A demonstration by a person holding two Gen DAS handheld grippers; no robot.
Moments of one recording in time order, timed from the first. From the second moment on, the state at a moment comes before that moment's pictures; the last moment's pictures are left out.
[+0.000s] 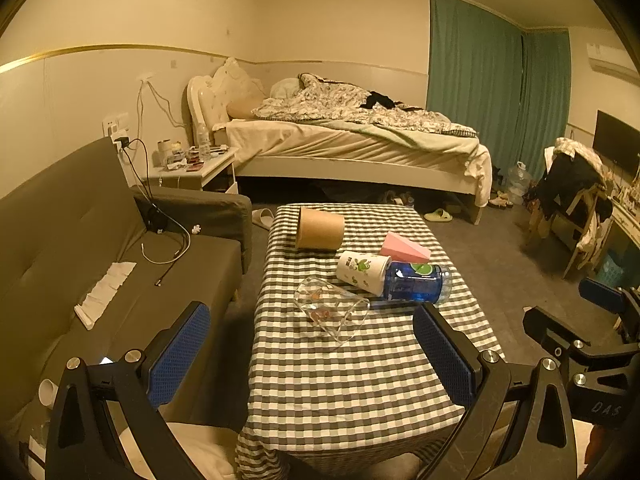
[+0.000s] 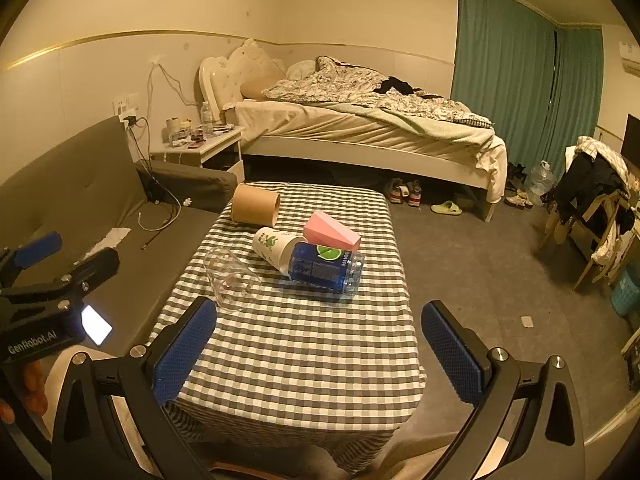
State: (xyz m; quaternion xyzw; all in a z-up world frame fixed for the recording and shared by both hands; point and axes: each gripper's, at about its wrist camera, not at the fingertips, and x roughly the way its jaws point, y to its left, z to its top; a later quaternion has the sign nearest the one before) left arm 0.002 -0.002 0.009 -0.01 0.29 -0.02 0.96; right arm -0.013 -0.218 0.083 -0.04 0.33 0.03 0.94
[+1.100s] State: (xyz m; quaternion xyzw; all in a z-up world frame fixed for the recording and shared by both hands) left arm 0.065 -0.021 0.004 0.02 0.33 -0.03 0.94; right arm 0.062 -0.243 0.075 -0.01 0.35 0.04 0.93
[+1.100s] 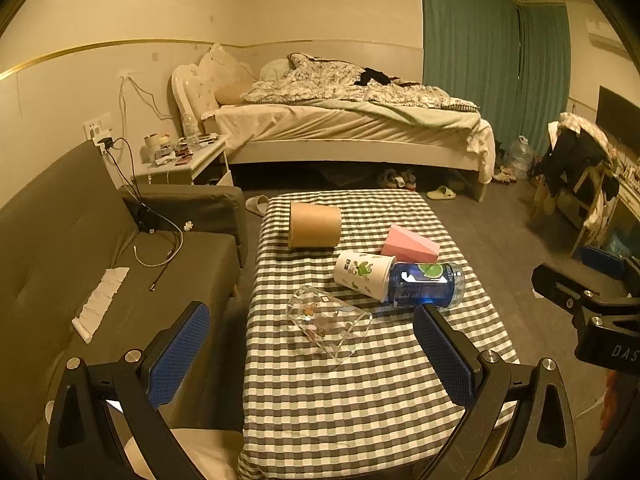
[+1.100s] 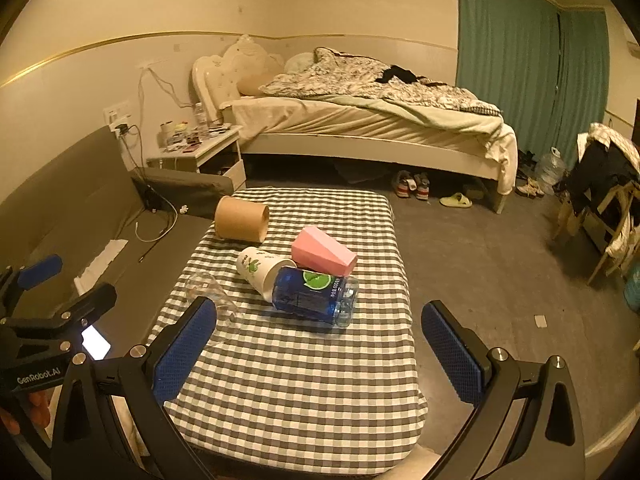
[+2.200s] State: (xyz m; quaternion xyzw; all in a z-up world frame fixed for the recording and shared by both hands) left arm 0.165 -0.015 -0.048 -0.03 0.37 0.06 0.92; right arm 0.225 -0.269 0.021 -0.08 0.42 0.13 0.89
